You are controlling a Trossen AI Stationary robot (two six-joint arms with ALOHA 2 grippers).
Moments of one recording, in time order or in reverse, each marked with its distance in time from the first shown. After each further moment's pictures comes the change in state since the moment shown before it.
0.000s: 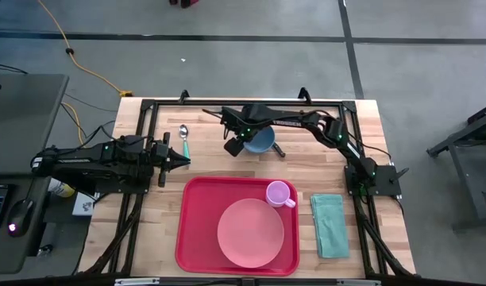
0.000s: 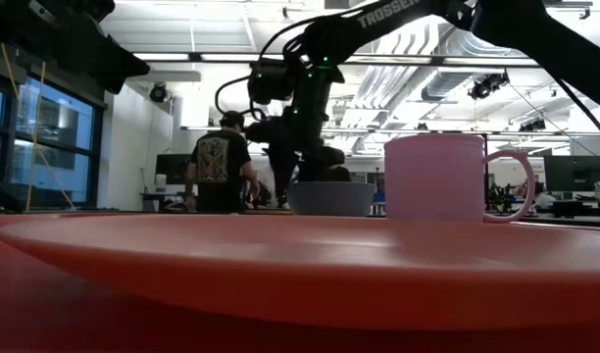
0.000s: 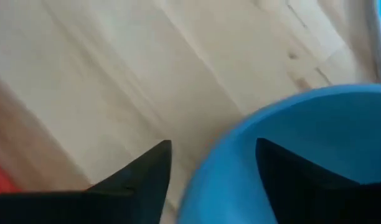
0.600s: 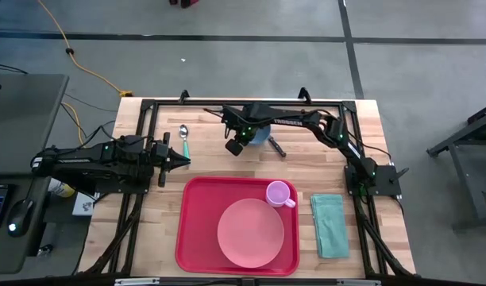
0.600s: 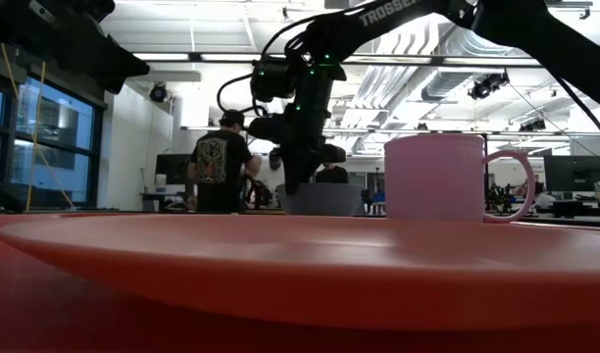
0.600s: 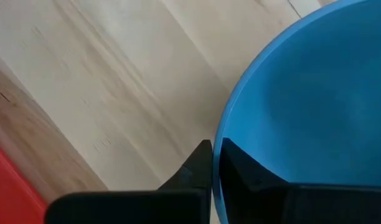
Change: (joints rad) left arm 0.000 0.000 0.000 0.000 0.000 0.000; right arm 0.002 -0.008 0.000 -0.011 -0.042 -0.020
